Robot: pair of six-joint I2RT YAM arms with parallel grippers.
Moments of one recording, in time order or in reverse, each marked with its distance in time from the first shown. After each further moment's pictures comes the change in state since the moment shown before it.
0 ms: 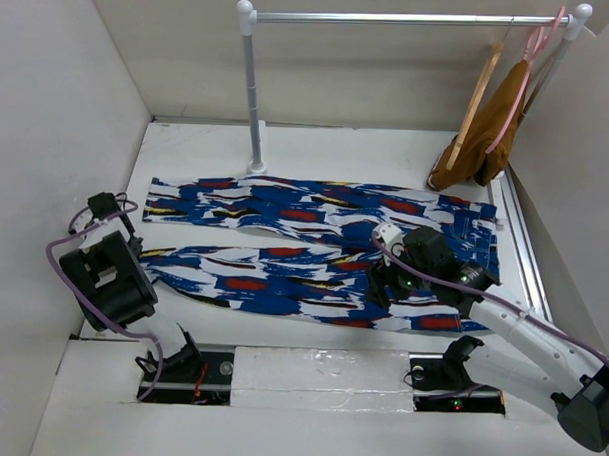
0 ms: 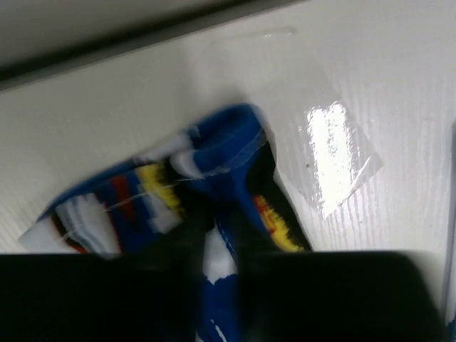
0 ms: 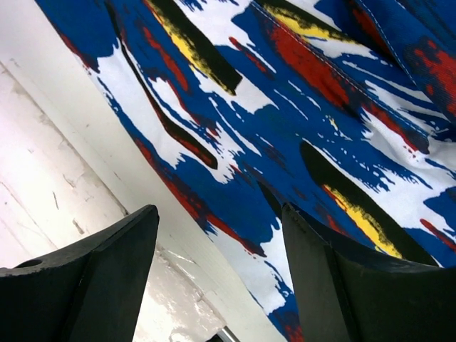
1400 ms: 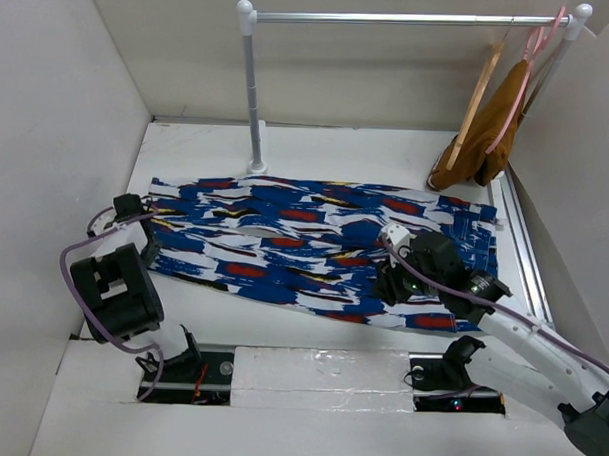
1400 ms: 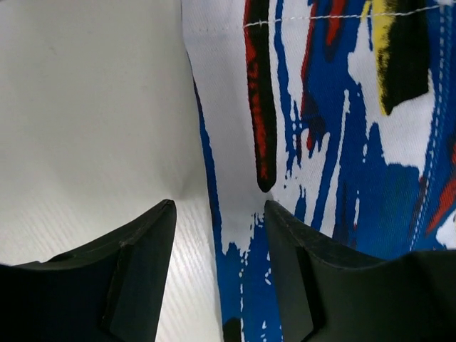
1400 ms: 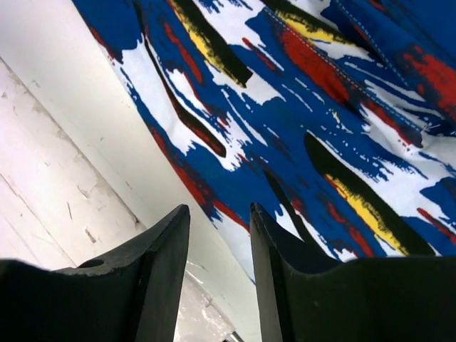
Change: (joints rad) left arm -0.145 -0.113 -0.082 -0.056 -0.090 -0.090; right arm 0.016 -0.081 -0.010 0.012 0.032 0.049
